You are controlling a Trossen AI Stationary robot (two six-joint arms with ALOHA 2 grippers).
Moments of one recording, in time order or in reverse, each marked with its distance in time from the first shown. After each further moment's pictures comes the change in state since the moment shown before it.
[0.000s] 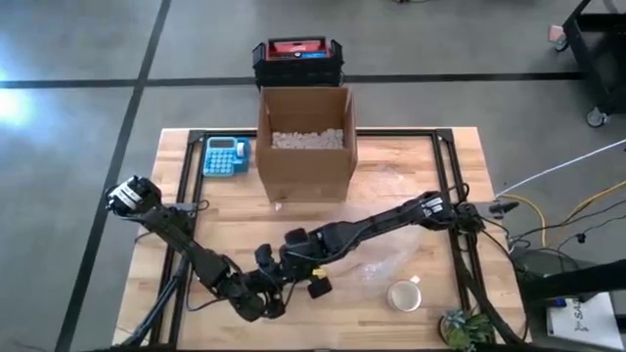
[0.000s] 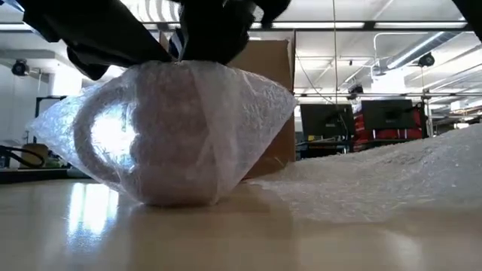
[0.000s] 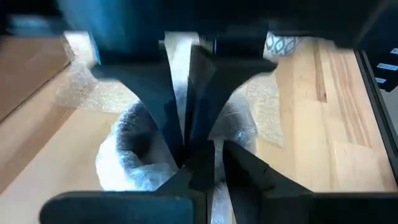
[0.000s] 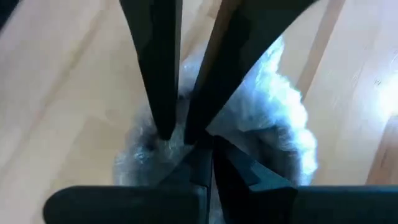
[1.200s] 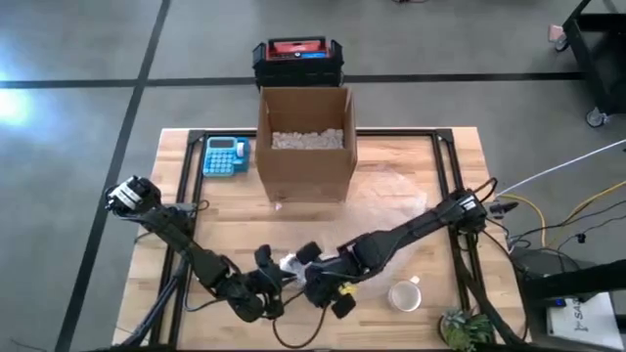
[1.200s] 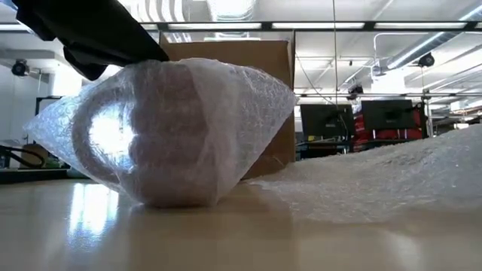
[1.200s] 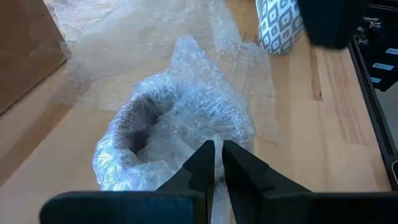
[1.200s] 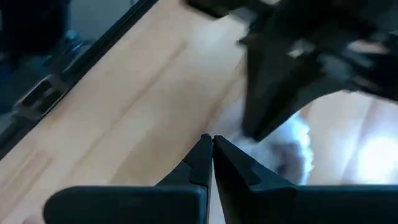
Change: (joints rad) left arm -0.009 0.000 0.000 0.002 0.007 -0.009; right arm 0.138 -0.222 -0.204 0.177 0.103 -0.066
